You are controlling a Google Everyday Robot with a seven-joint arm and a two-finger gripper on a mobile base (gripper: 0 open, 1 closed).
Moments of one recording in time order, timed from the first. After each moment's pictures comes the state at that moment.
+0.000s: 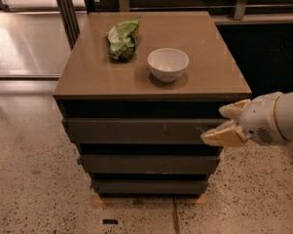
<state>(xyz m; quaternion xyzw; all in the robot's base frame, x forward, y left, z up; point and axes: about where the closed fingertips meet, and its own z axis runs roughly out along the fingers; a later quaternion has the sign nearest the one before) 0.450 -0.177 0.844 -0.42 0.83 0.11 0.36</state>
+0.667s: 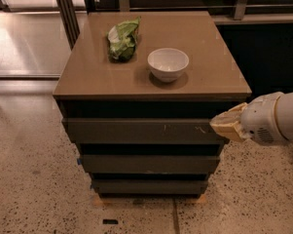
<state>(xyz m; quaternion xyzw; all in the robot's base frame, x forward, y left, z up) 0.450 -0.177 0.844 -0.42 0.83 0.11 0.36</state>
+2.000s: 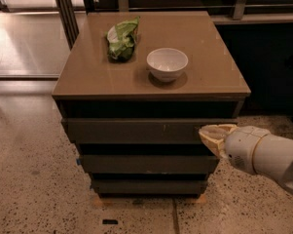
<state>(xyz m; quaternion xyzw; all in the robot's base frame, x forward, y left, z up) 0.463 -0.161 0.795 -0.31 0.81 0.12 0.49</state>
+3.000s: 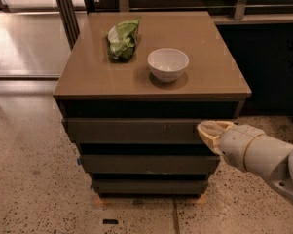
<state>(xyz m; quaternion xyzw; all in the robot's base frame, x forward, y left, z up) 0.484 -0.162 0.791 -0.29 0.80 0.10 0.52</state>
